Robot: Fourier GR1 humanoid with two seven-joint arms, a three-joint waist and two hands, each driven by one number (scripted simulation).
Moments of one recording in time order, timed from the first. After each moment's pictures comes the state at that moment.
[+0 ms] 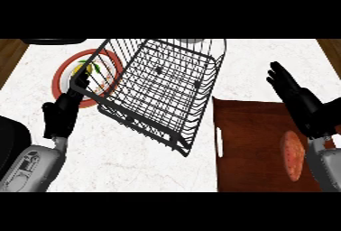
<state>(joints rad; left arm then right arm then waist) -0.29 0.41 -0.22 -1.31 0.19 0.25 -0.04 -0.26 -0.42 0.07 -1.49 -0.23 0.07 0.10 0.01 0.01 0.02</state>
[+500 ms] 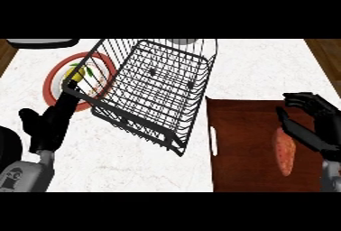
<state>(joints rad) -0.17 0.43 -0.16 -1.39 0.29 0.19 0.05 -0.06 -0.36 -0.04 -1.61 -0.09 -0.19 0.03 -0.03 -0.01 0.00</state>
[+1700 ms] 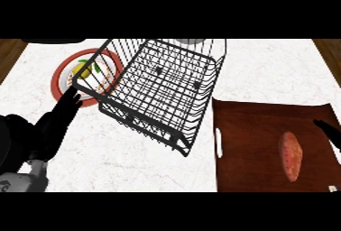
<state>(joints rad) -0.09 0.43 -0.15 -1.52 0.33 0.12 0.14 0.18 -0.76 0.13 -2.11 0.32 0.13 0.80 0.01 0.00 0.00</state>
